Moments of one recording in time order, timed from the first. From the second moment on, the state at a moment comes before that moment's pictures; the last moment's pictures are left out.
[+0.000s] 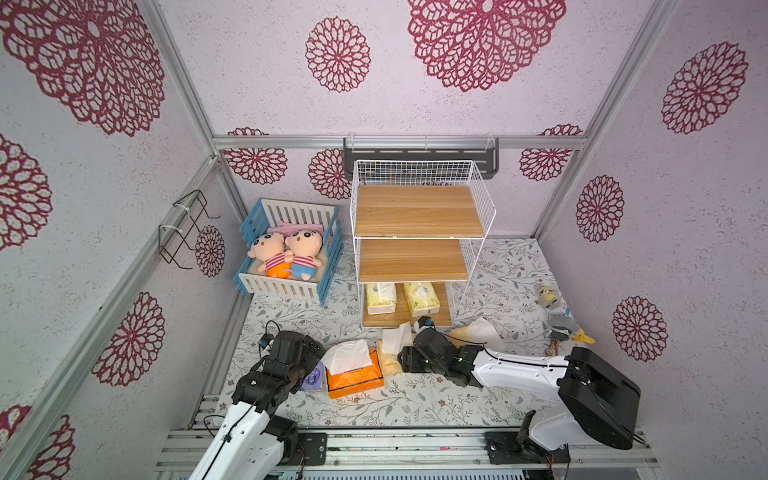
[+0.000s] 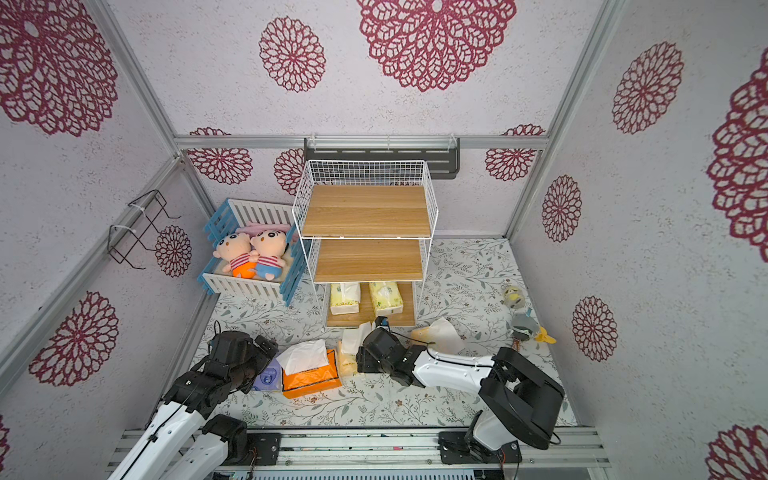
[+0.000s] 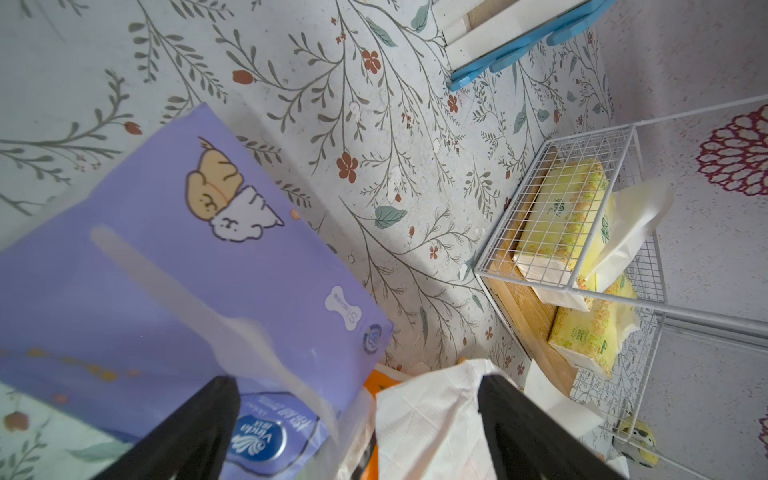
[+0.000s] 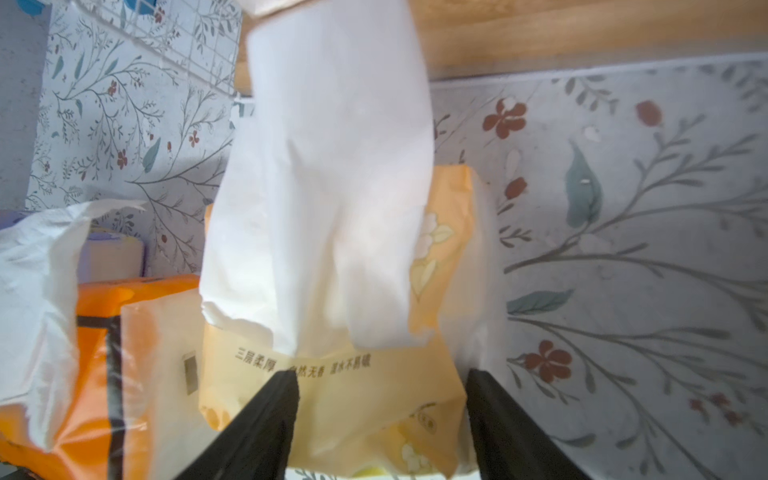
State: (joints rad) left arm -0.27 0.66 0.50 -0.76 -0.09 -1.15; right arm 0.96 1.49 0.71 -0.11 0.07 0.87
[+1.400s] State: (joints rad) left arm -0.28 1.06 0.87 -0.18 0.25 -0.70; right arm 0.73 1.50 0.63 0.40 0.15 0.89
